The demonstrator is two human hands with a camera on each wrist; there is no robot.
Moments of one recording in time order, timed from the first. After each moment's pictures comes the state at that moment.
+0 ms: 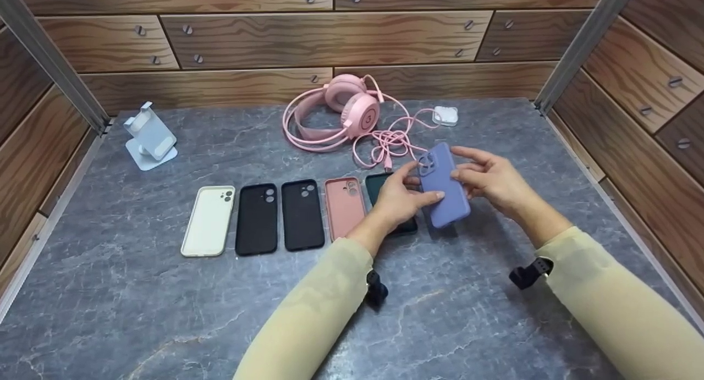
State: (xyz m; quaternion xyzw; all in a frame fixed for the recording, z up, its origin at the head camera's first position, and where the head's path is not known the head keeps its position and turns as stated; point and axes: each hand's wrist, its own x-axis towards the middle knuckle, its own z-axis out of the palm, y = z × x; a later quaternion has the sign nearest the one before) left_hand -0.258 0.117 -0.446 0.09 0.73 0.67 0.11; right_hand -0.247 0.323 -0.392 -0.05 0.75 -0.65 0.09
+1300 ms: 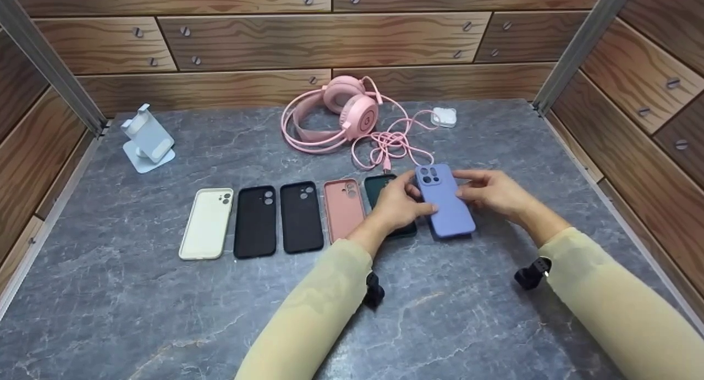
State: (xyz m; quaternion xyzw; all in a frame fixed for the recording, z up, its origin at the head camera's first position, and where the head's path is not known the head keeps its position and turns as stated) left_hand -0.261 0.116 -0.452 0.13 0.79 0.59 0.10; right_hand -0.257 0.348 -0.422 -0.01 0.85 -0.51 0.15
